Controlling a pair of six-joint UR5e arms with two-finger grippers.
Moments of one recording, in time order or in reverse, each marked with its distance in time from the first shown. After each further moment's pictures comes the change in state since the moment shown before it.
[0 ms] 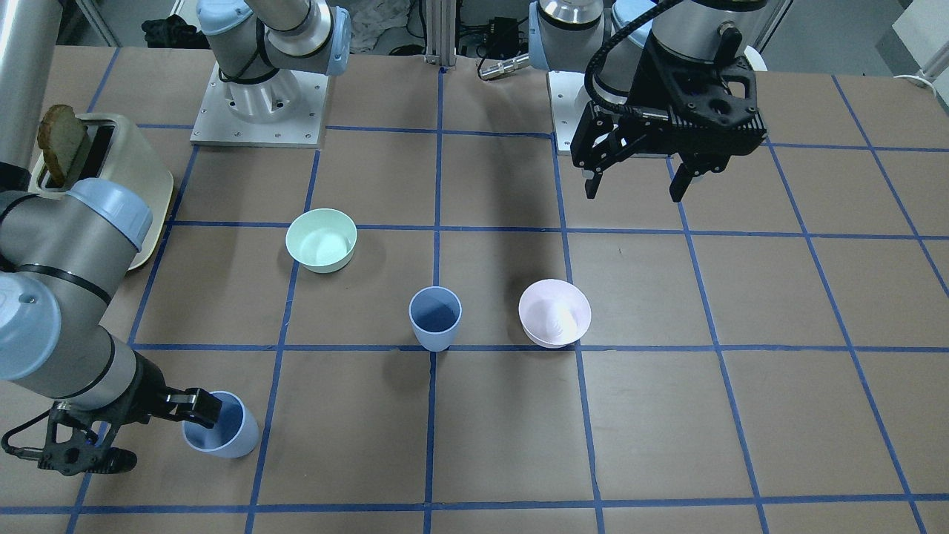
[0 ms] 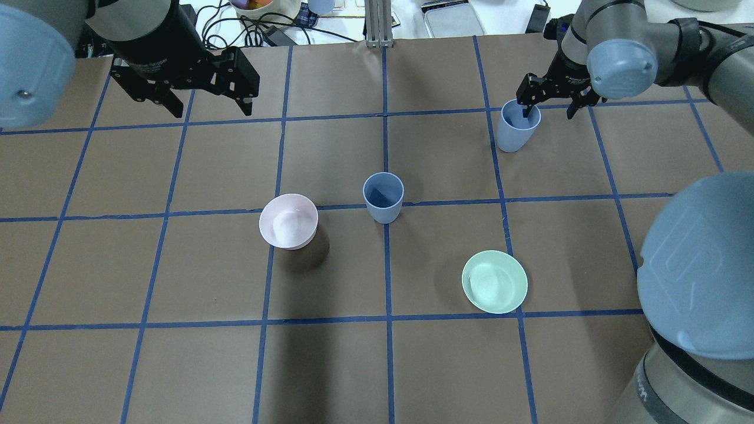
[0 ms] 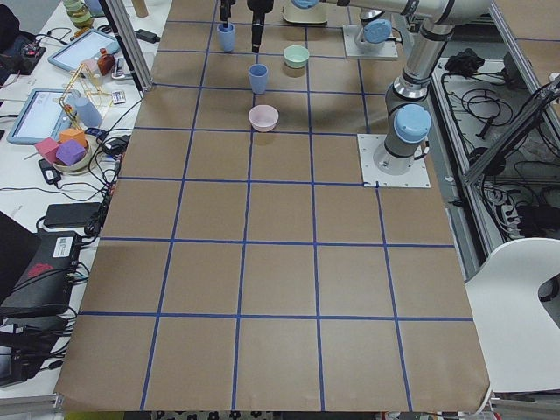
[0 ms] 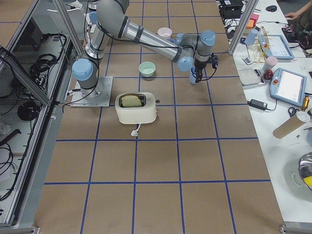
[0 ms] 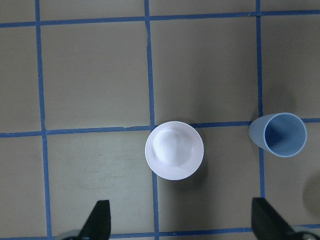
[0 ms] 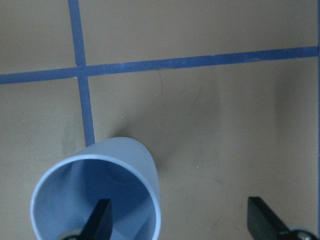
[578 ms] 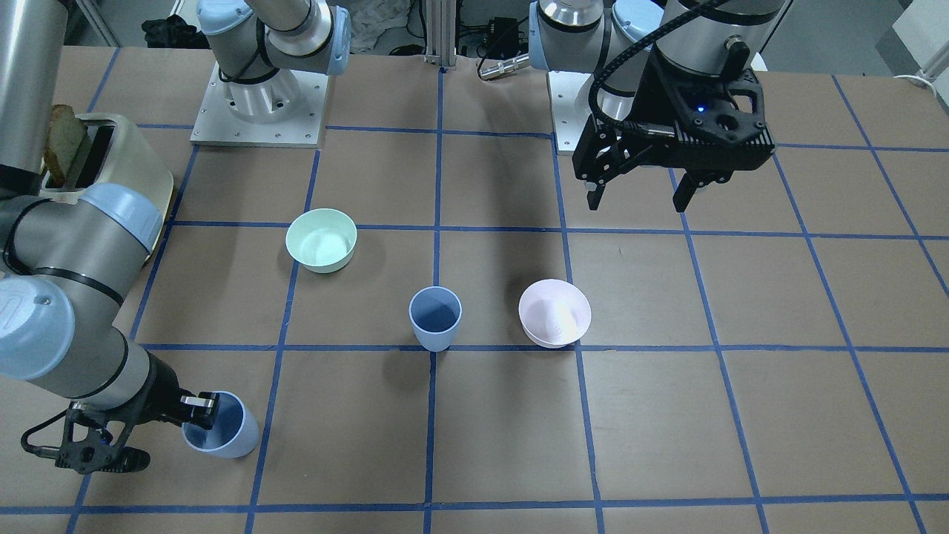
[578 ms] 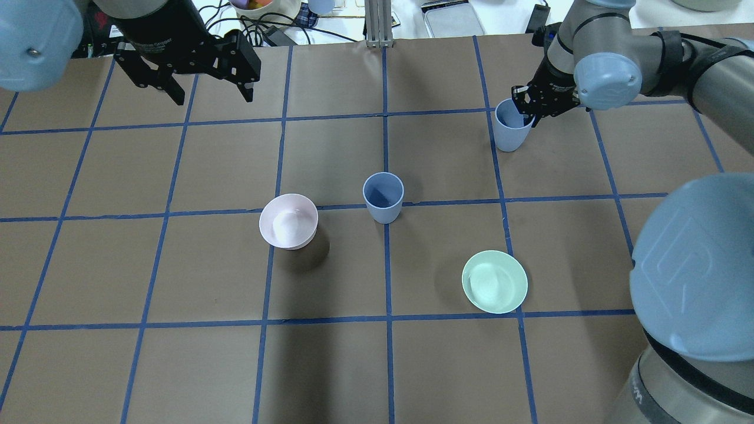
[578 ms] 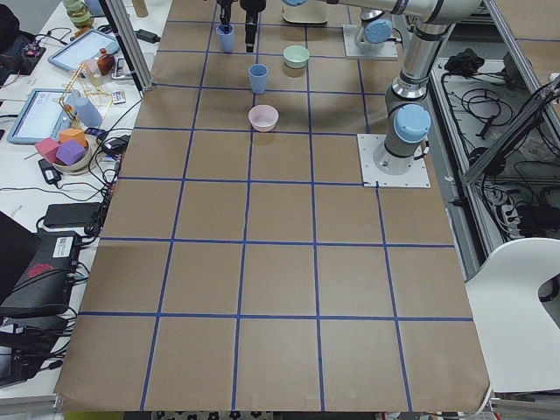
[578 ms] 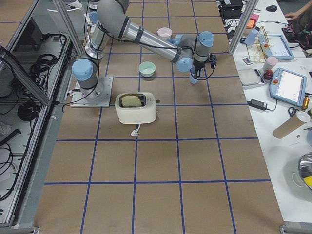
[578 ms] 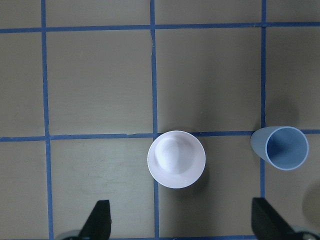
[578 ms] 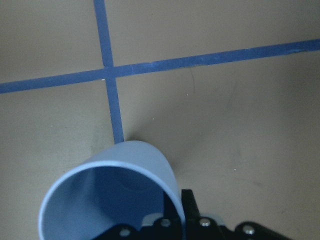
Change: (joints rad) left arm -0.002 -0.040 0.054 -0.041 0.002 -0.009; right arm 0.029 0.002 0.015 -0.047 0.025 0.070
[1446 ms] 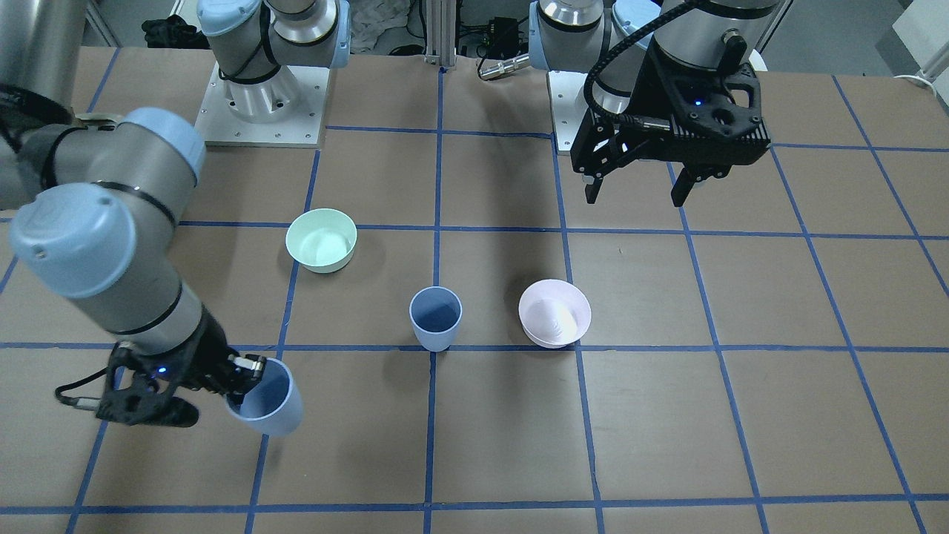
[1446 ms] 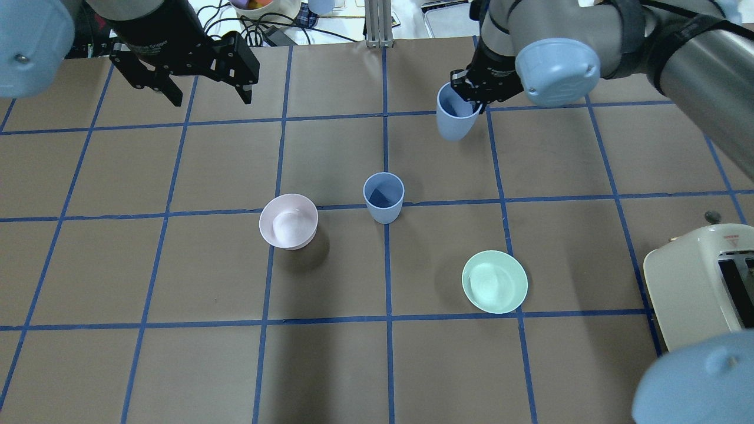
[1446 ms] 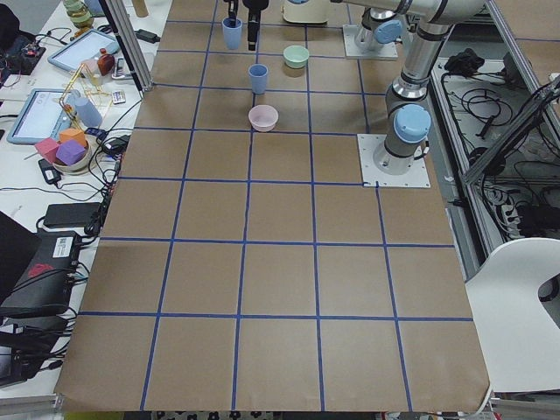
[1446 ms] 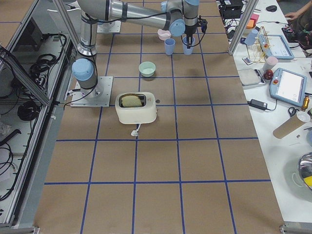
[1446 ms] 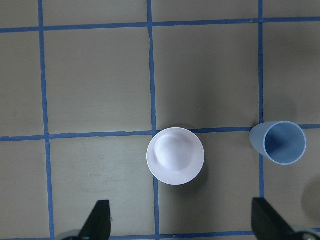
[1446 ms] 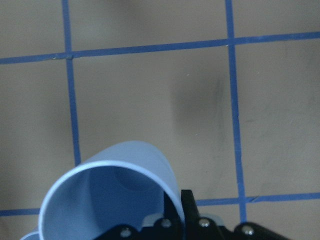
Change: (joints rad) left arm -0.002 0.021 -0.009 -0.001 0.000 0.012; right arm 0.281 -0.213 0.006 0.130 -0.056 0.240
